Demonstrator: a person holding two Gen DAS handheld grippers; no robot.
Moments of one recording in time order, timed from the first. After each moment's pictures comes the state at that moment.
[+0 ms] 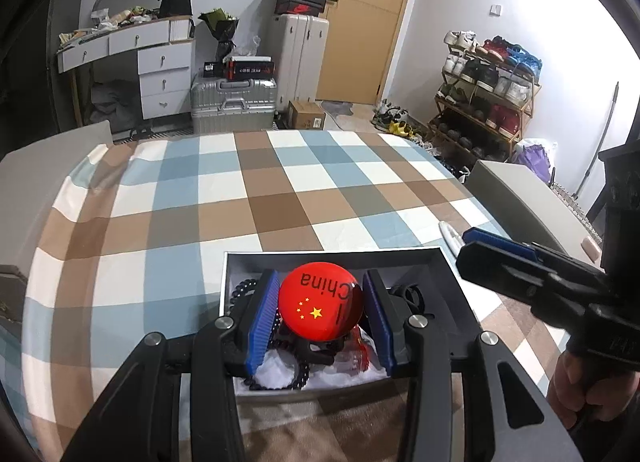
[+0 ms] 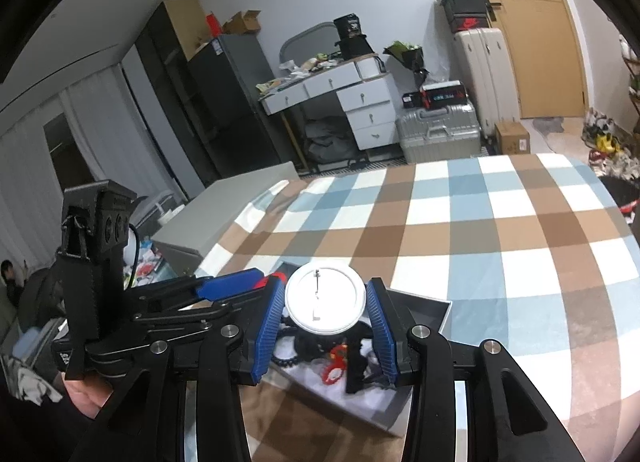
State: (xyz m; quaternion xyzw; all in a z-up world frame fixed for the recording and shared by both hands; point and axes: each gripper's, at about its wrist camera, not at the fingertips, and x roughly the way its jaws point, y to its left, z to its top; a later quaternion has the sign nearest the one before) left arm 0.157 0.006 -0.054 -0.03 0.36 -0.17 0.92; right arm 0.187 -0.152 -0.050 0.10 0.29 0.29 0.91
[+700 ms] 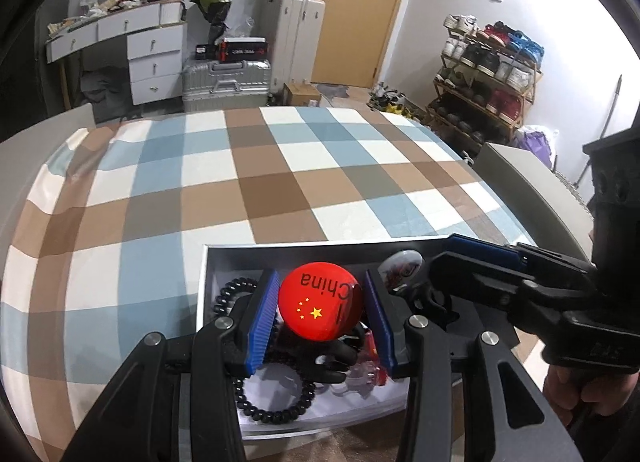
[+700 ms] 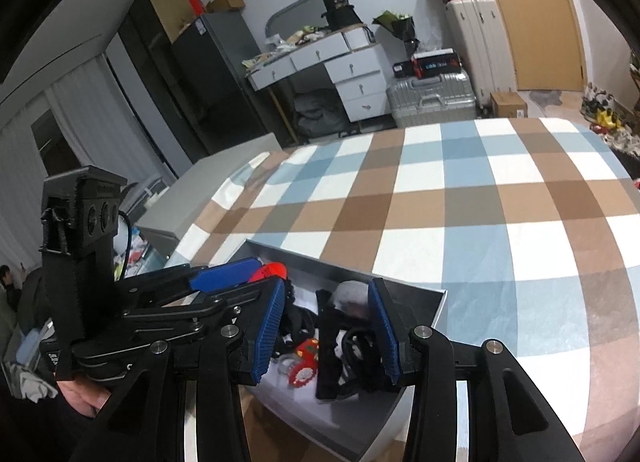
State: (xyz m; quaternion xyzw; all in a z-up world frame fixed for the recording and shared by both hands) left arm 0.174 0.001 -0.073 -0.03 0.39 -0.18 0.90; right arm 0.217 -0.149 -0.079 0.10 0.34 0.28 0.89
